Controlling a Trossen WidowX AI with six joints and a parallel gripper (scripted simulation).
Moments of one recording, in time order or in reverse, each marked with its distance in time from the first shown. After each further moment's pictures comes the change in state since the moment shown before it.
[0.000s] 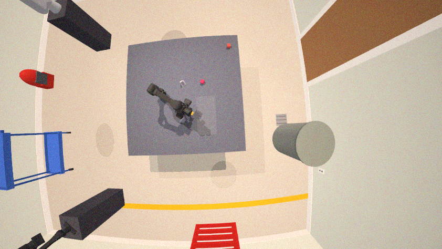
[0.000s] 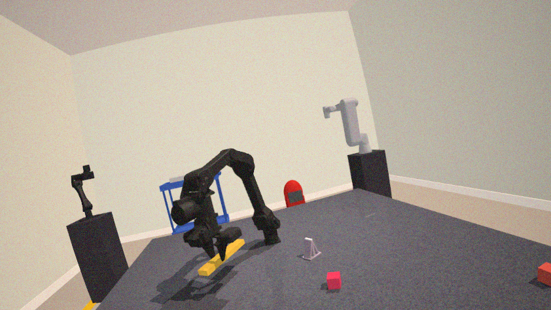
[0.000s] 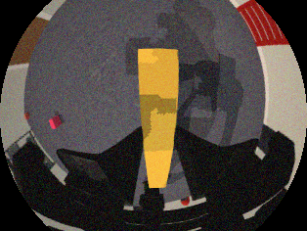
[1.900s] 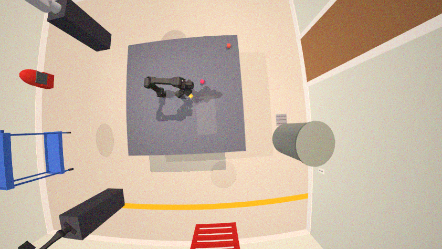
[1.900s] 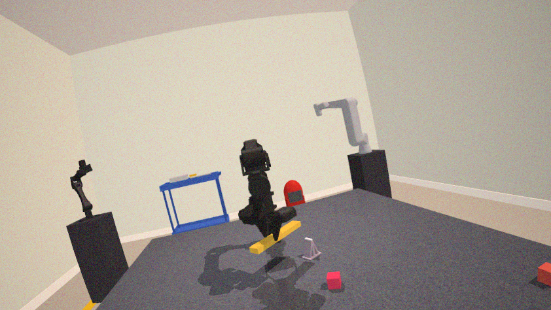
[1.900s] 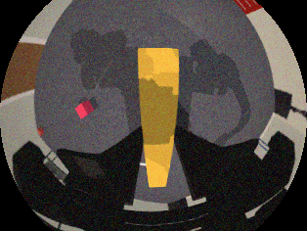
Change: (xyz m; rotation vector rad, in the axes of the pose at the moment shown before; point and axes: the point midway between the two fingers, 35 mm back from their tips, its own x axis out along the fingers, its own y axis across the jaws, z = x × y) arm -0.031 0.156 -0.080 0.279 0.006 0.011
